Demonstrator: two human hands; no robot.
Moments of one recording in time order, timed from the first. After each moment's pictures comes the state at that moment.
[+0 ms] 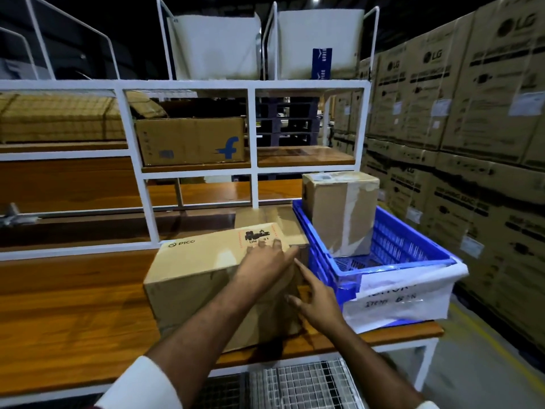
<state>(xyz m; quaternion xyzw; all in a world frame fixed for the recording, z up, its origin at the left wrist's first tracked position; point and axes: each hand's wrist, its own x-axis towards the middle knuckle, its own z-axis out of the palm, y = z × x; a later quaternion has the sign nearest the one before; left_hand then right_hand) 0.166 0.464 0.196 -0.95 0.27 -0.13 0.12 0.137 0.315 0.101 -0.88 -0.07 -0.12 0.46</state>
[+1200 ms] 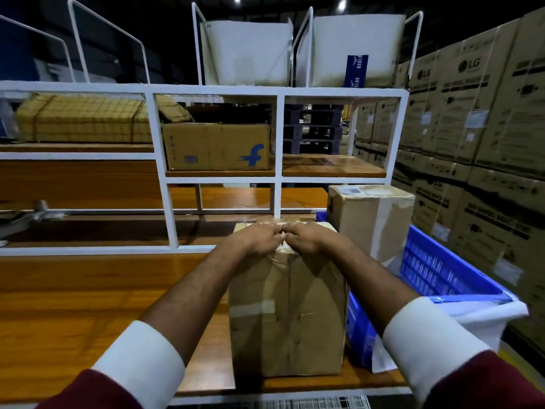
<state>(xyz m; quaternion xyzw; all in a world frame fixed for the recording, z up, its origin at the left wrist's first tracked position) 0.242 0.524 0.263 -0.97 0.21 -0.01 -0.13 0.256 0.372 0.259 -0.98 -0.18 -0.01 0.08</state>
